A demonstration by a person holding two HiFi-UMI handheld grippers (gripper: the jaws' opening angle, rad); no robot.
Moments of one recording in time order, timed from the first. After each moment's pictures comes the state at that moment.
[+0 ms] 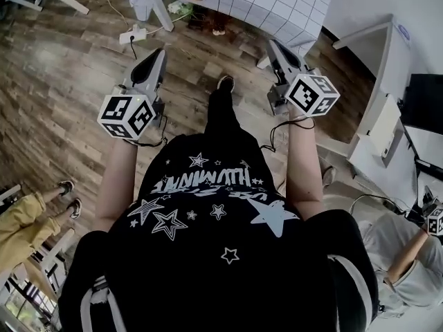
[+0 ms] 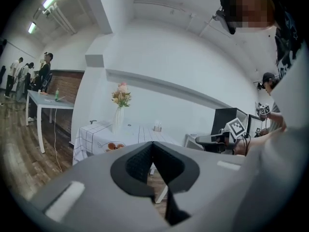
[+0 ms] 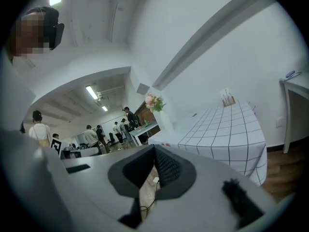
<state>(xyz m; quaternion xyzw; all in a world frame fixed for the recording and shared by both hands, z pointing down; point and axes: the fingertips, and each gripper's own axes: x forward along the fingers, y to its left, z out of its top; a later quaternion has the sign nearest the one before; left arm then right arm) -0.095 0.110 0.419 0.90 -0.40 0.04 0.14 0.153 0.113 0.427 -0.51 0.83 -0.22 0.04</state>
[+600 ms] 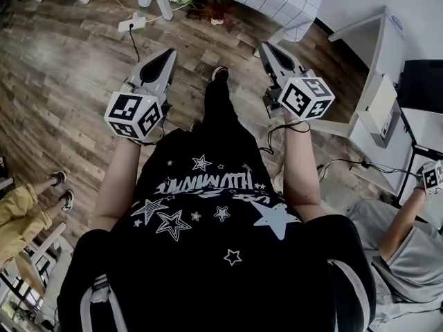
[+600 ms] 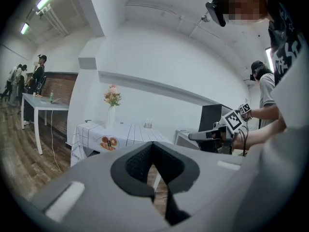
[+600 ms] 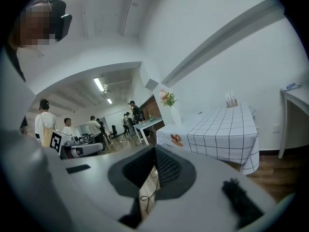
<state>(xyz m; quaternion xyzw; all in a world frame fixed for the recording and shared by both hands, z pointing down) -0.108 0.217 0.426 0.92 -0.37 0.04 0.13 0.091 0.217 0.425 -0.50 0.85 -0.20 -0.01</state>
